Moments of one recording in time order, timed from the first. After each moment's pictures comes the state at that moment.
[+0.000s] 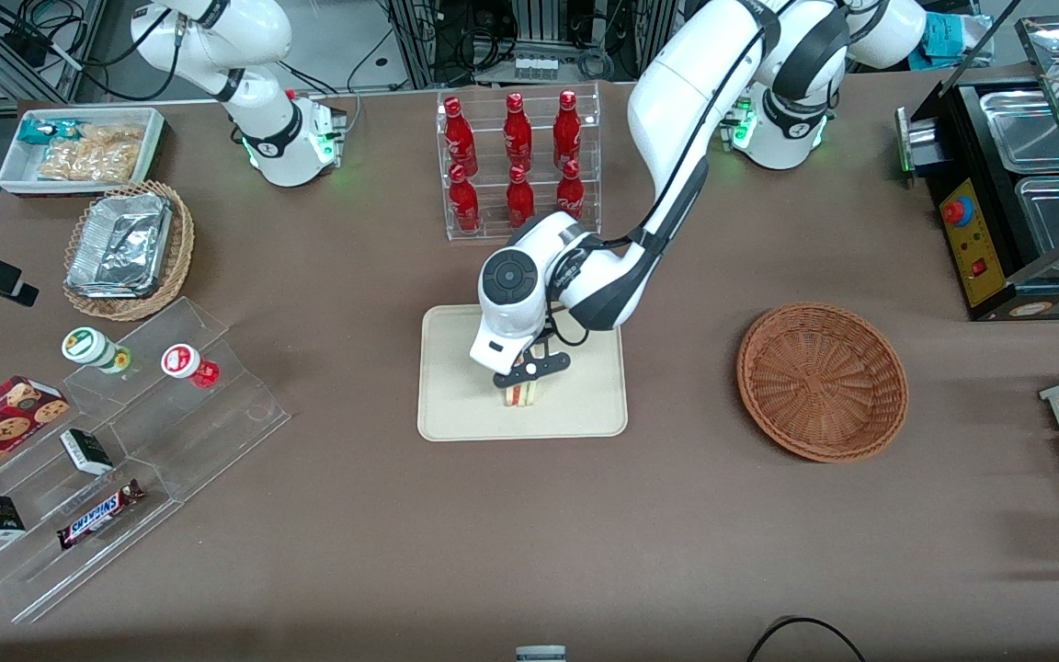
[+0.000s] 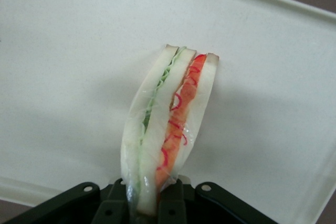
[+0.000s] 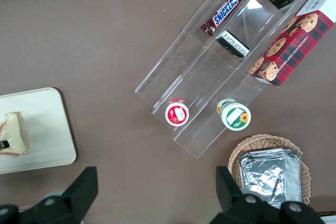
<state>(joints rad) -0.79 0.86 -0.05 -1.29 -0.05 2.10 -1.10</state>
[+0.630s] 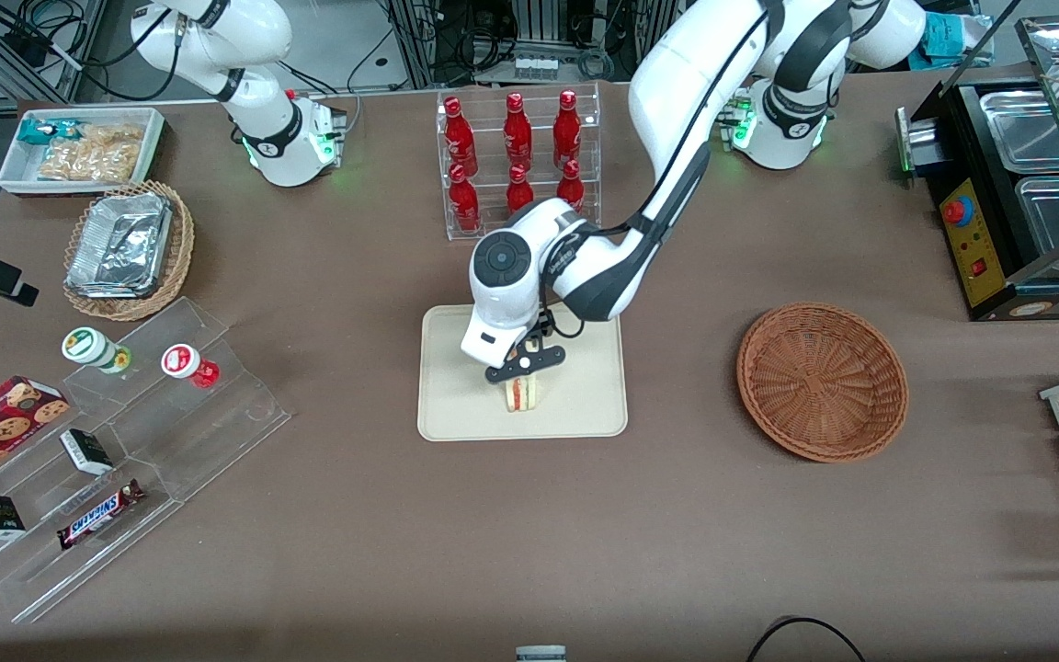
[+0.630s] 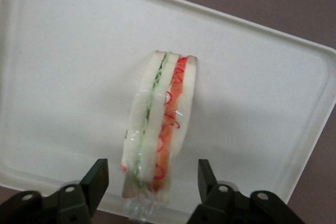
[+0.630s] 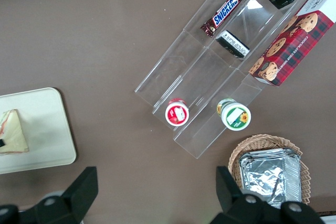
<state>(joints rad) -0.80 0.79 -0.04 -1.27 -0.02 2.03 -1.13</state>
